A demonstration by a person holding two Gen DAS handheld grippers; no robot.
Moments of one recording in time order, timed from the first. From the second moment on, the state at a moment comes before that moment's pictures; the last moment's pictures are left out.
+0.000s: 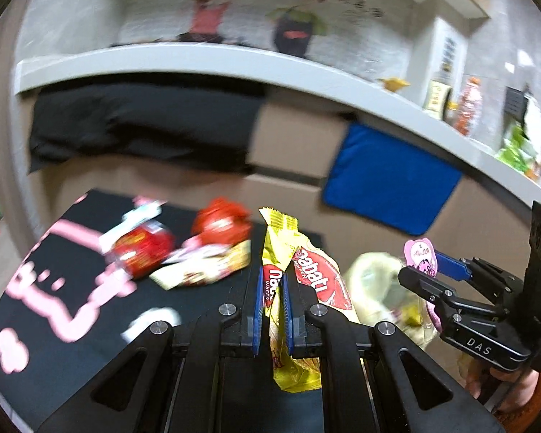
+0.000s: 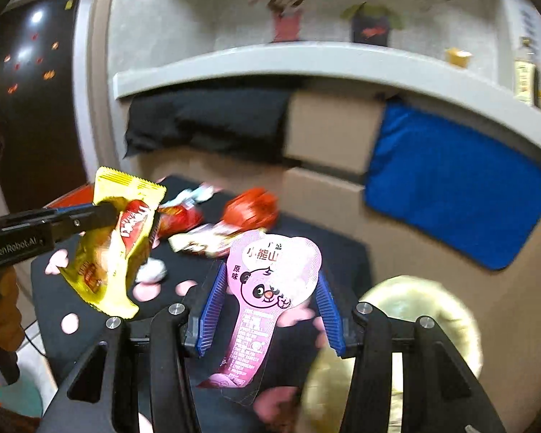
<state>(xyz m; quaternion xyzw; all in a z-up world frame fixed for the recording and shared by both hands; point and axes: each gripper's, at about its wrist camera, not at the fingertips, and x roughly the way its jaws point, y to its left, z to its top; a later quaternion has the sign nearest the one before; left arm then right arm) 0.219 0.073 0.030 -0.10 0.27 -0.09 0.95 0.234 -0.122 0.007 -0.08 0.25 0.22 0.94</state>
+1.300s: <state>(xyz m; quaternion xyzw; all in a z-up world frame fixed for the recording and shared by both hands) 0.371 -0.145 -0.061 -0.07 0.37 -0.28 0.88 0.300 -0.329 -0.036 0.03 0.29 0.06 0.95</state>
